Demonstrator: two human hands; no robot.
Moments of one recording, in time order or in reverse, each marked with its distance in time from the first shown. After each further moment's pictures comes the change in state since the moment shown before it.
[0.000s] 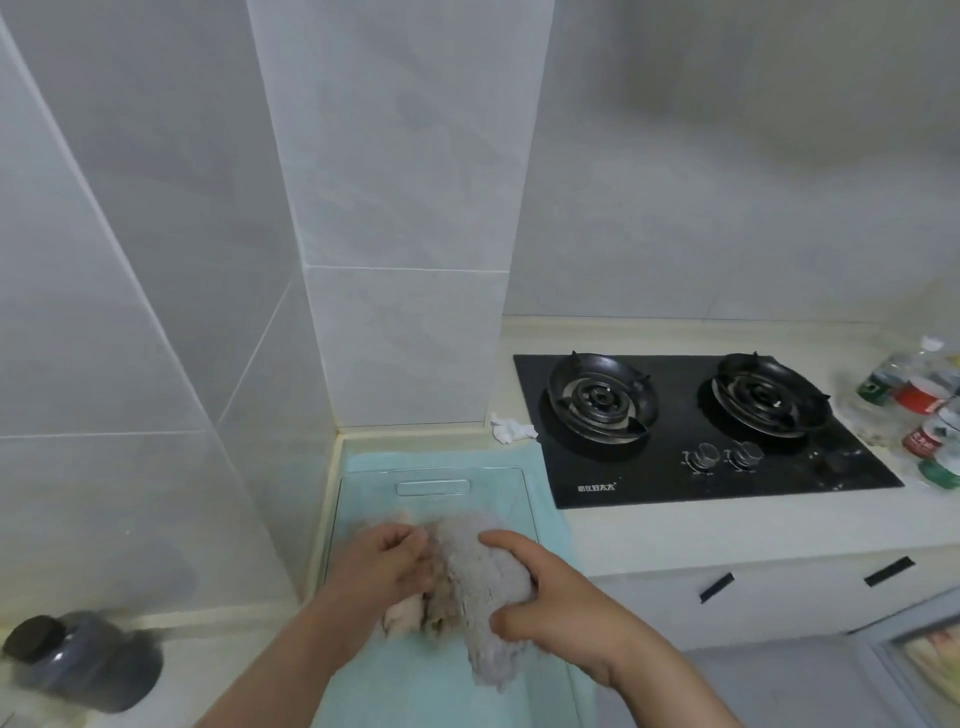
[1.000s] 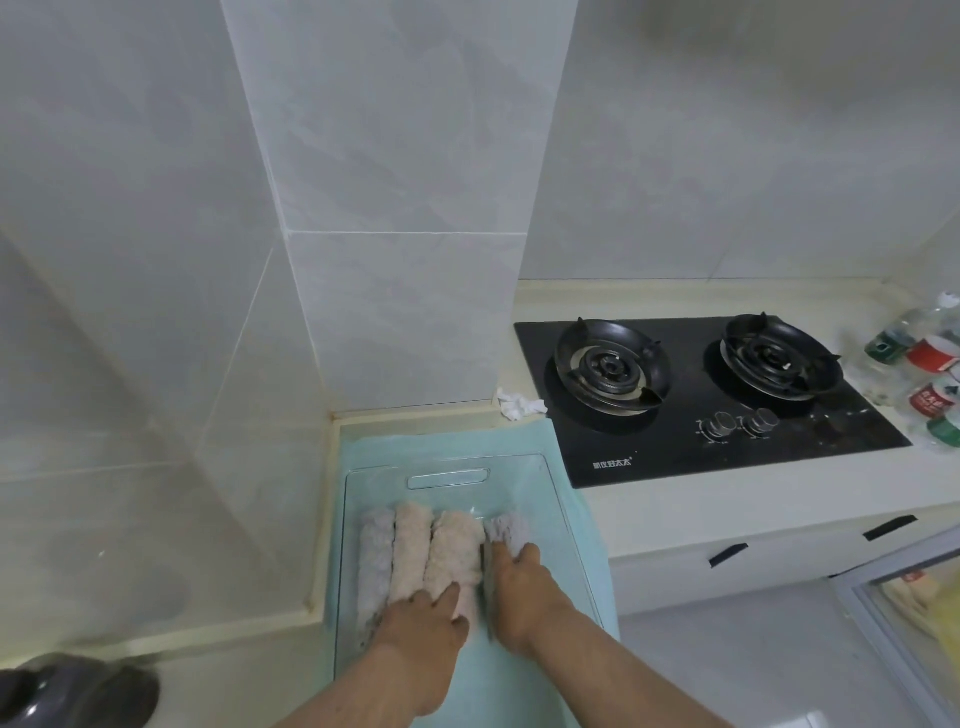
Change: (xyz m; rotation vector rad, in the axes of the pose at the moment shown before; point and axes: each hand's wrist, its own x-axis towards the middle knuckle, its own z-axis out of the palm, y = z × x) left_hand 0.039 -0.062 0.005 1.903 -0.641 0.126; right_hand 0.113 0.065 0.055 -0.796 0.072 0.325
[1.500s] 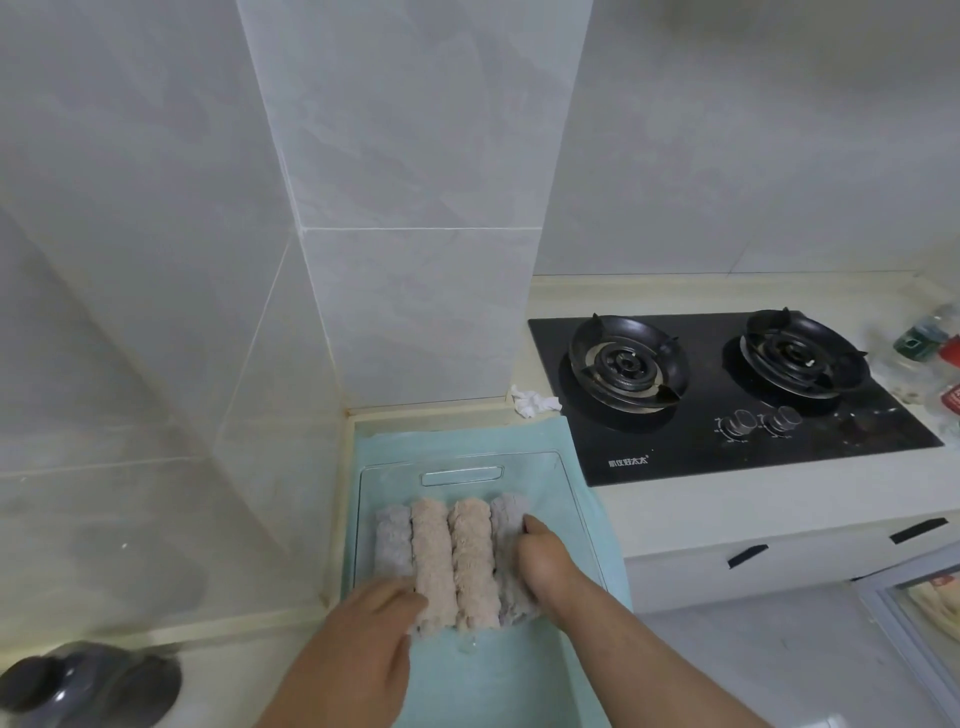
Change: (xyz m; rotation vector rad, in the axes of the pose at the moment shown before) left_hand -0.058 -0.044 0.039 -0.544 0.882 0.059; right_hand 0.029 0.003 -0.014 0.944 0.016 0.205
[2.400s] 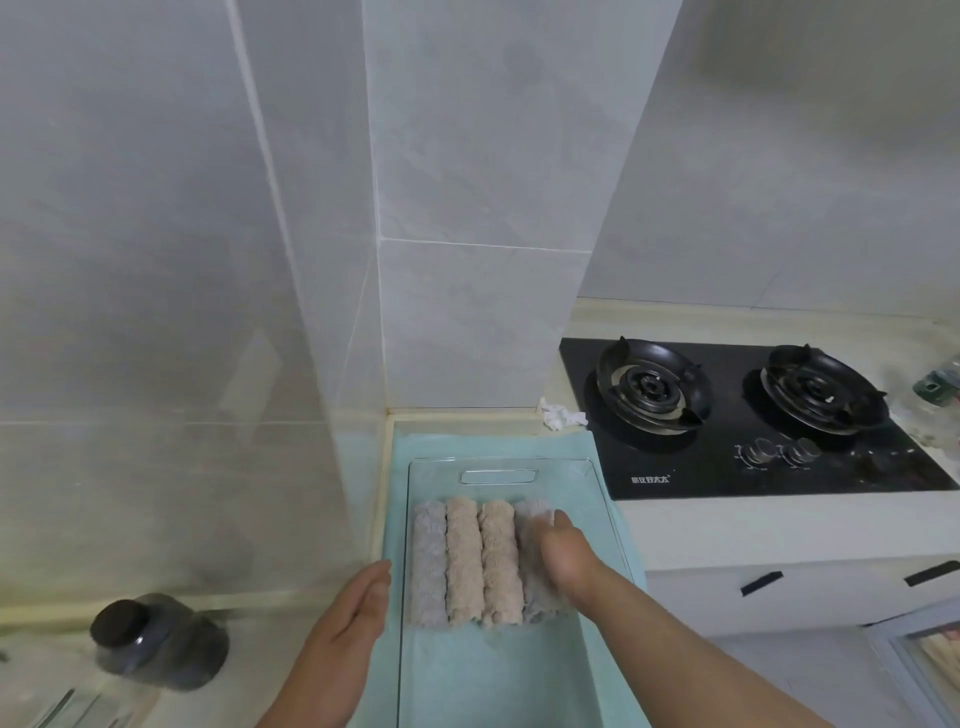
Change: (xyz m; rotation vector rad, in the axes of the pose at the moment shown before) left_hand -0.037 0.005 -0.034 -0.997 0.277 -0.712; right_hand -0.041 -0.032 0.007 -0.175 0.058 -0.075
